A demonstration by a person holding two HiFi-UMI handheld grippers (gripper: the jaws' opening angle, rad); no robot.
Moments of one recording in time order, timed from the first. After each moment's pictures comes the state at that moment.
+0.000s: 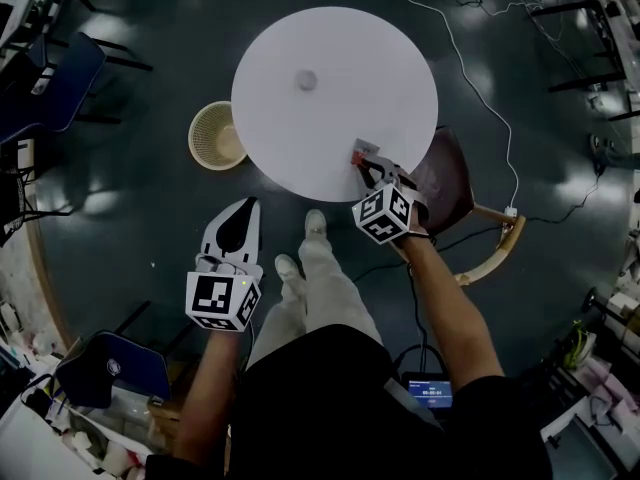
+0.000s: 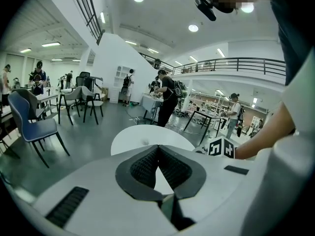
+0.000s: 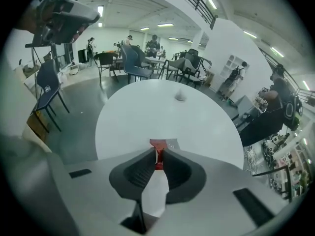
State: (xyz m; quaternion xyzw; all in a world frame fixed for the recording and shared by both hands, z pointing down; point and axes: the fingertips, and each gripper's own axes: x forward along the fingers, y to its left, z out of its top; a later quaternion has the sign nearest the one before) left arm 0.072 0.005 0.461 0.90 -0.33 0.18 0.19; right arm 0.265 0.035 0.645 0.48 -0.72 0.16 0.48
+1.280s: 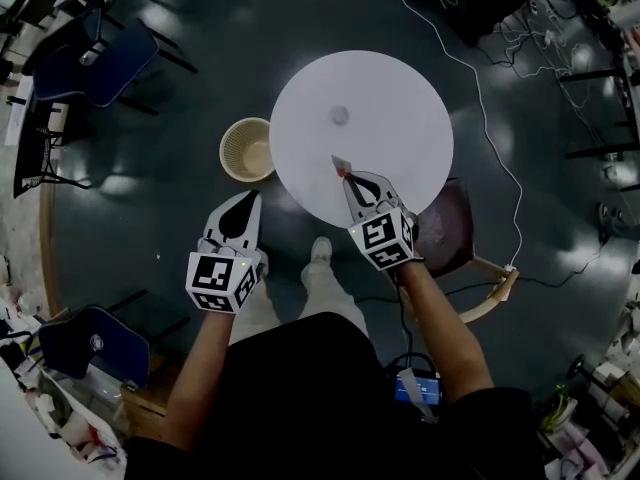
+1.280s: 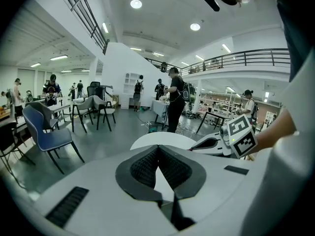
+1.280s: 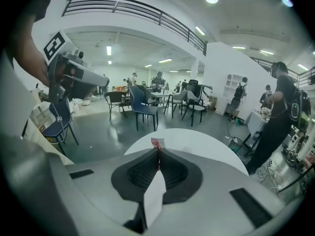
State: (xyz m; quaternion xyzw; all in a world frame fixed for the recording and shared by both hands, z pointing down) left arm 0.045 -0.028 0.417 0.88 -0.40 0.19 0.16; right arm 0.196 -0.024 0.509 0.47 -0.82 0.11 0.30
